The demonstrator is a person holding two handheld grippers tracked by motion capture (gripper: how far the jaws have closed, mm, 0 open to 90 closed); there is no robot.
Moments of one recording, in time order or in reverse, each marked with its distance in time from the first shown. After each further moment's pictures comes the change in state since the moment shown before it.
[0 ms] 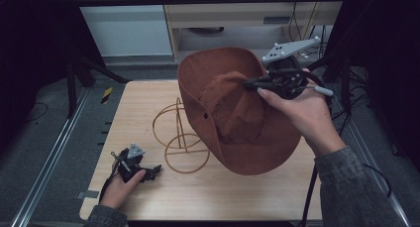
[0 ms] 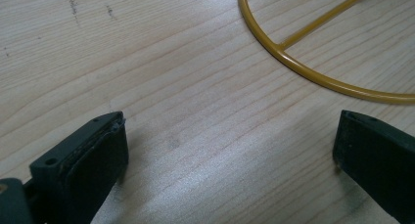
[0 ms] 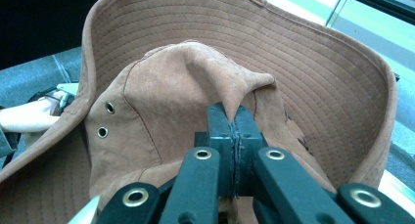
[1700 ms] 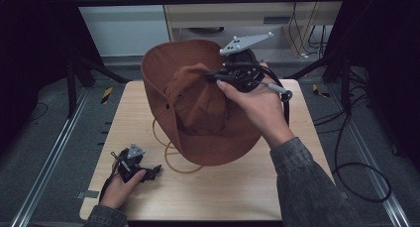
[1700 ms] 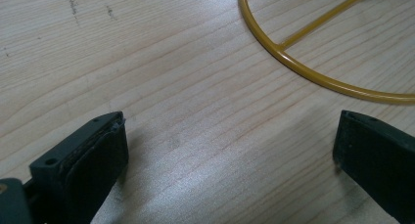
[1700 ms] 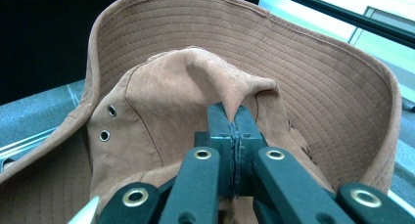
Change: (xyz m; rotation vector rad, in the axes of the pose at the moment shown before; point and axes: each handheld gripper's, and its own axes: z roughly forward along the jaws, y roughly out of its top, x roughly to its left) left arm 0.000 0.000 0.000 0.006 -0.004 0.000; right arm 0.032 0.039 0.059 -0.108 0.038 0.004
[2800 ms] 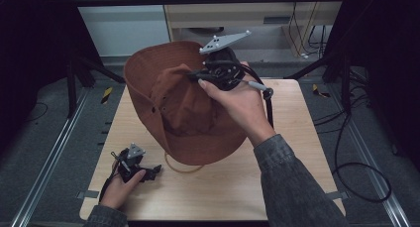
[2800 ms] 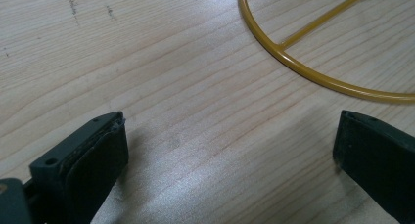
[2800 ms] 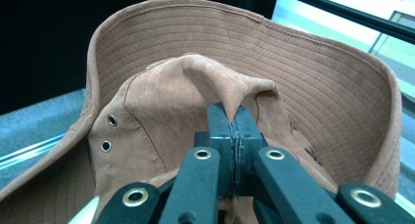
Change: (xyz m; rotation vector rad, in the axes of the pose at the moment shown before) left arm 0.000 0.000 0.000 -0.001 0.000 -0.001; right arm 0.015 0.014 0.028 -0.011 0.055 0.004
